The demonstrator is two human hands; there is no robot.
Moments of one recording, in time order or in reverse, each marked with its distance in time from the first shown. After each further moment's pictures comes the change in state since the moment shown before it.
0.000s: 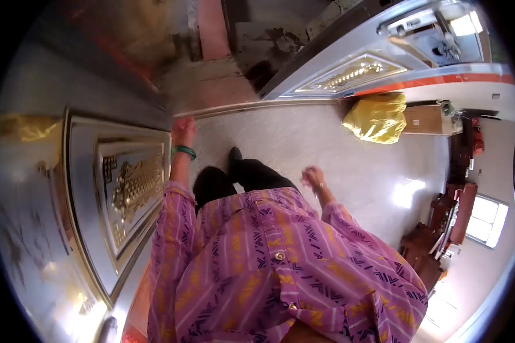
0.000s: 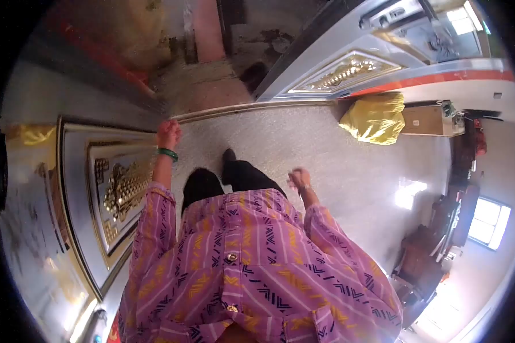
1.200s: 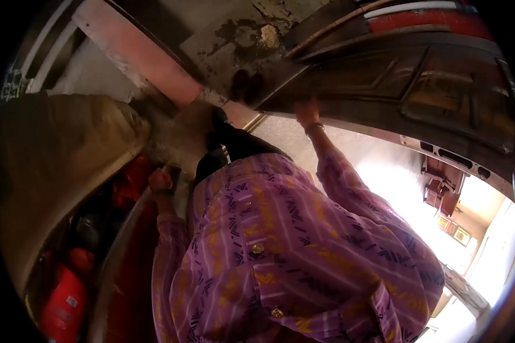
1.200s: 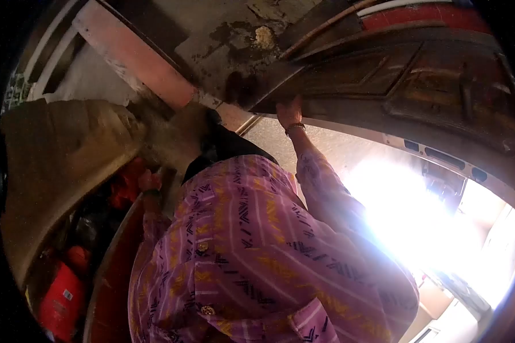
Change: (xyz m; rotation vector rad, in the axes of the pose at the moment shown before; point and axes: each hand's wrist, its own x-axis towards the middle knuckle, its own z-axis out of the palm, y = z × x) left_hand 0.389 0.173 -0.002 0.186 -0.062 -0.626; right_hand 0.211 -0.398 0.088 -0.115 0.456 -0.142
